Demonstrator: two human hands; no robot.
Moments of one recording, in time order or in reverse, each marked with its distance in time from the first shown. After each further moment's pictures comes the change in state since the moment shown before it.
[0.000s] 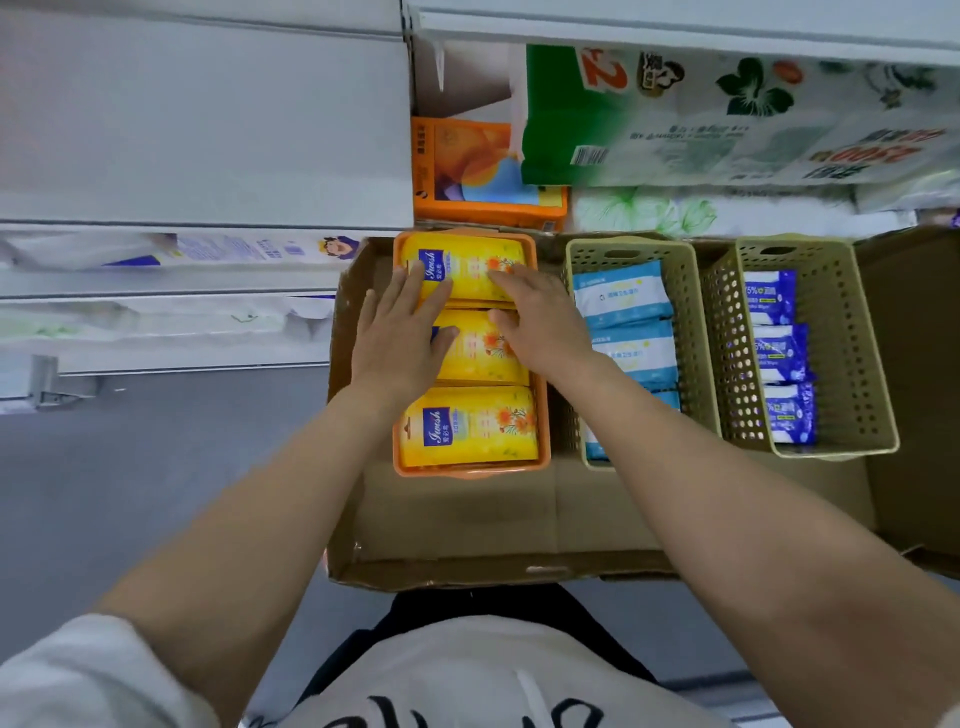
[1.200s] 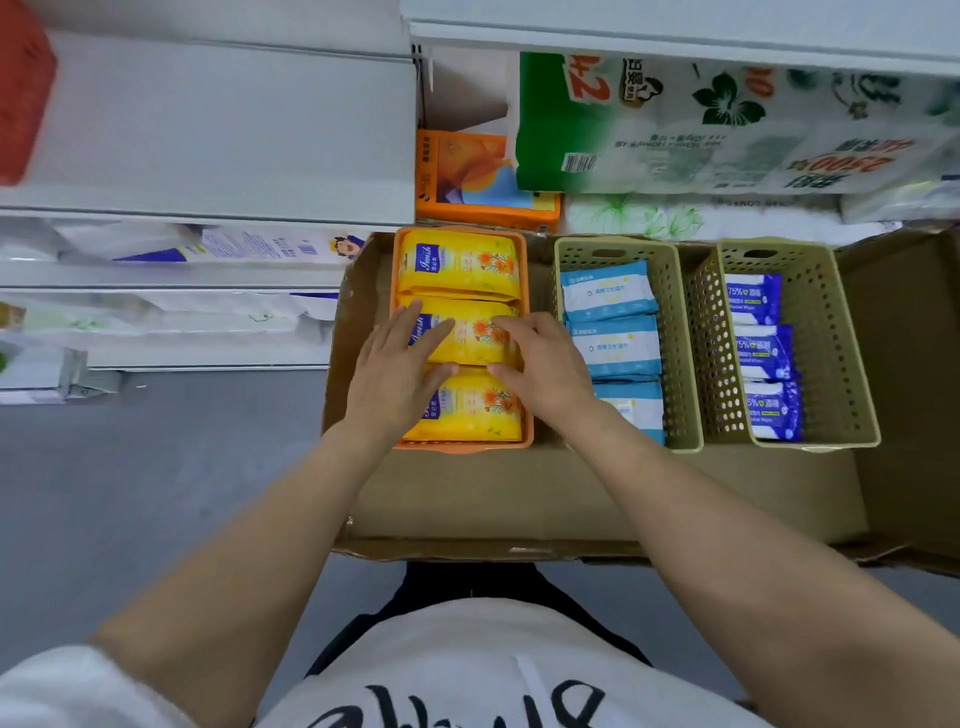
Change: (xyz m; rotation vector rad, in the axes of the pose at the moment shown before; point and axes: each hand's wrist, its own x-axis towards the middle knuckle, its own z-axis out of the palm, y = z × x) left_hand -0.065 0.018 0.005 -0.066 0.038 0.034; right_hand -0.075 0.013 0.003 0.023 -0.015 -0.029
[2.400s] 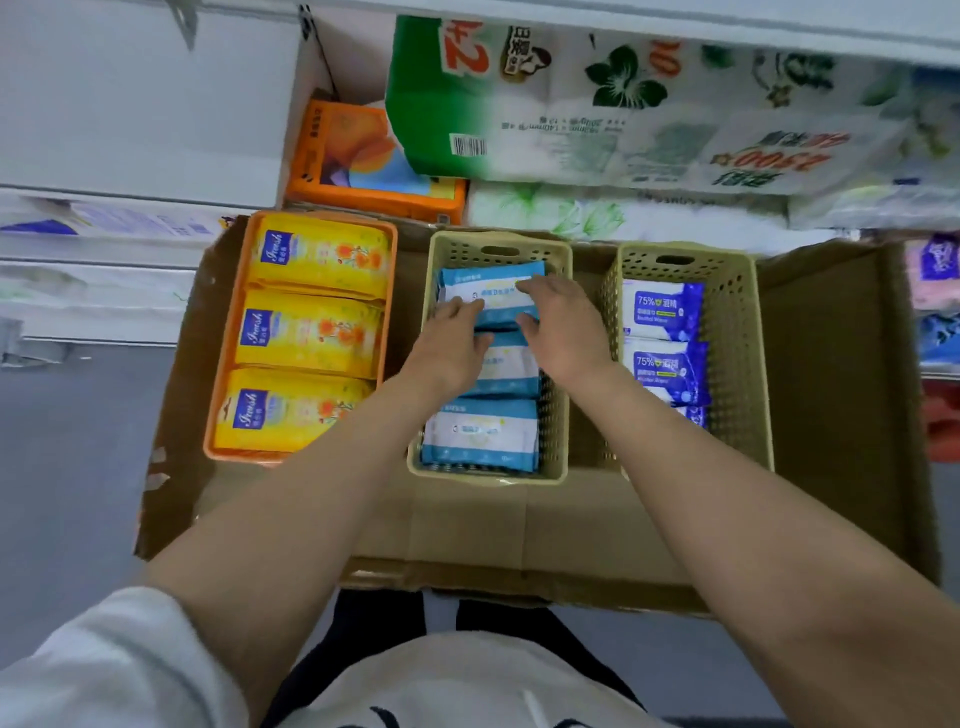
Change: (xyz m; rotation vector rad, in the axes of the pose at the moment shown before) left_hand 0.115 0.191 0.093 -0.245 -0.240 -0.270; right_hand 0.050 0.177 -0.081 -0.105 0.071 -0.064
